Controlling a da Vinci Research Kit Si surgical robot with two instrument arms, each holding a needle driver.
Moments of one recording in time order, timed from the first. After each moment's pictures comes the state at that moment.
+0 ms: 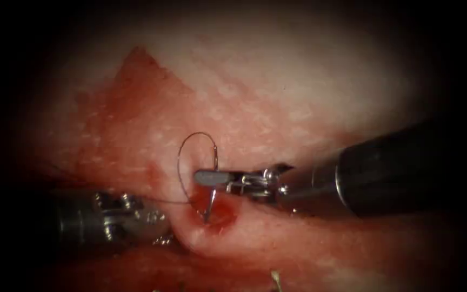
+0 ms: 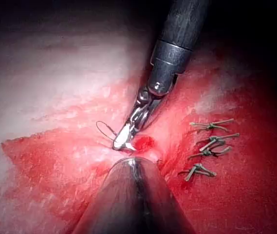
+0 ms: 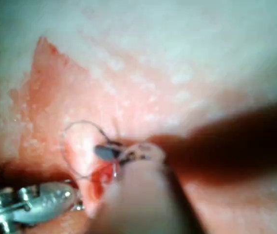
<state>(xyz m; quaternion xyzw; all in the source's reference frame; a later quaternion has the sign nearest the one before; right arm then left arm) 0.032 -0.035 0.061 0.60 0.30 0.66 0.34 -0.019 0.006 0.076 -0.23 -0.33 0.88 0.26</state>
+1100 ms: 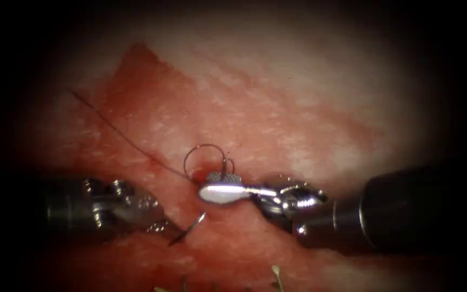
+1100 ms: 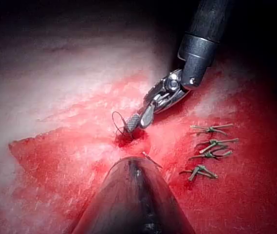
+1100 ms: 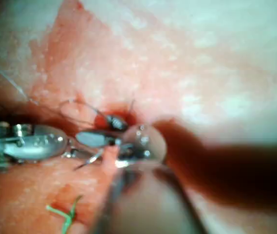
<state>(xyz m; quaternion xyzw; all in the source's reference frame) 0.027 -0.026 0.062 0.32 0.51 0.55 0.58 -0.019 0.007 0.073 -0.26 -0.33 0.87 0.26</state>
